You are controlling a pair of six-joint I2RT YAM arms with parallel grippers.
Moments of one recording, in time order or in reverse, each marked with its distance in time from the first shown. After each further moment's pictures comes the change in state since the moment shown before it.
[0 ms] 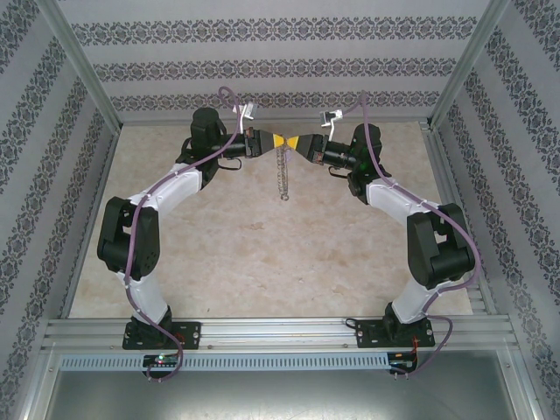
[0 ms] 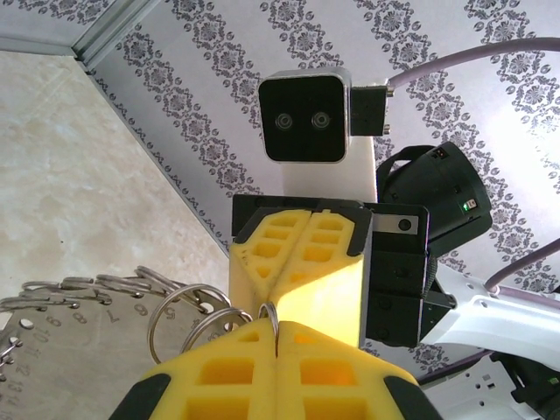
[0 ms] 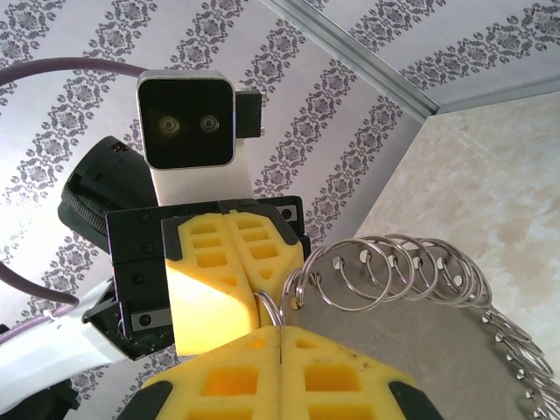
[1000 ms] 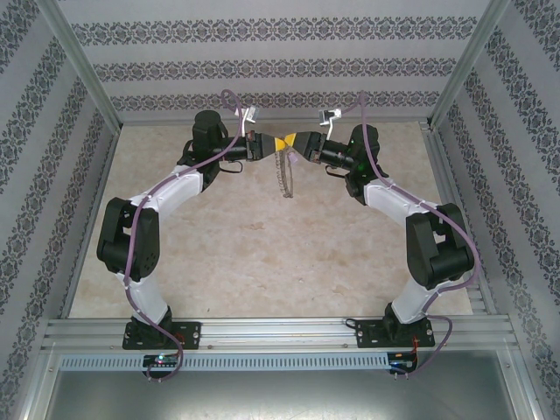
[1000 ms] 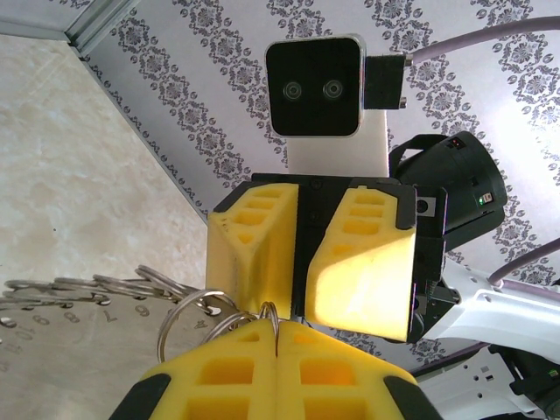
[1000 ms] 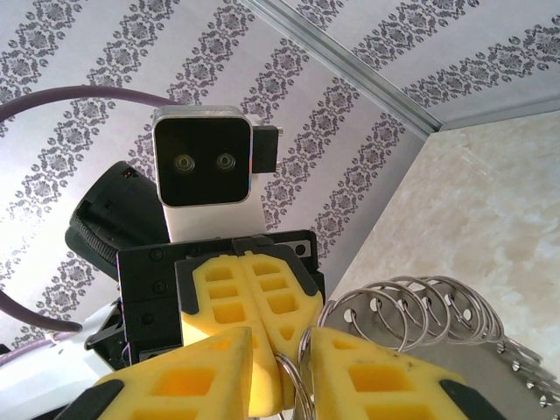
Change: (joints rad) left arm -0.009 -0.007 -0.020 0.000 0.006 0.004; right arm 0.015 0.000 -0.003 0.039 0.055 0.026
